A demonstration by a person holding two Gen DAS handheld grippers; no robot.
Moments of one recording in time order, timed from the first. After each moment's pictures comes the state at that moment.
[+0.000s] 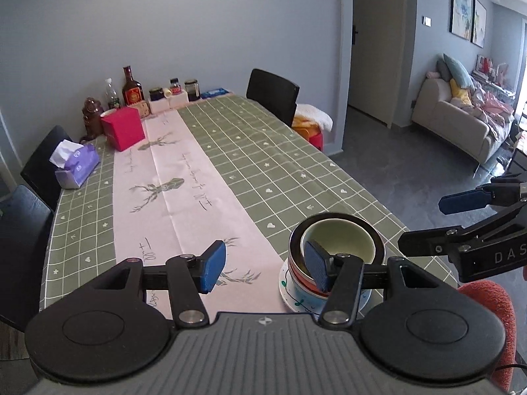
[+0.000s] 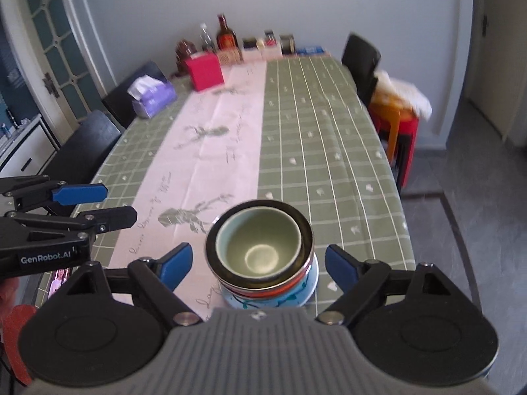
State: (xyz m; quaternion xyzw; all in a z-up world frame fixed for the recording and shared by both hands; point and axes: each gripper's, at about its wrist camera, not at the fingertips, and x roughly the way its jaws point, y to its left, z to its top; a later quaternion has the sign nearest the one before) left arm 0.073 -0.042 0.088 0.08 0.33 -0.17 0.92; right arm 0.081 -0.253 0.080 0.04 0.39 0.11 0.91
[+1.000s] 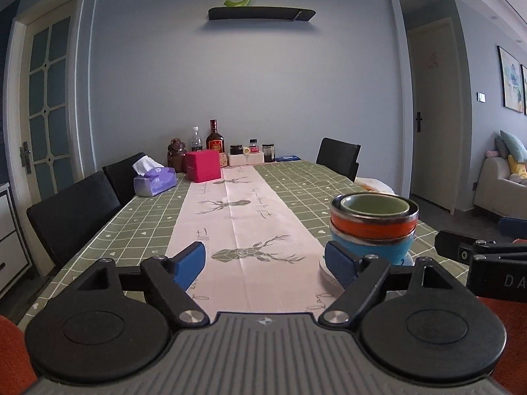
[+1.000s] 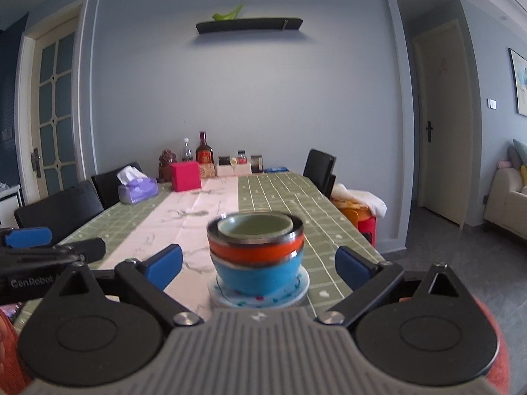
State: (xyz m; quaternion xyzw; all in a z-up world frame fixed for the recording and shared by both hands) left arm -0.055 -0.024 -0.030 0.03 0.16 -0.03 0.99; right arm -0.073 -0.216 -0.050 0.03 0.14 0.02 0.99
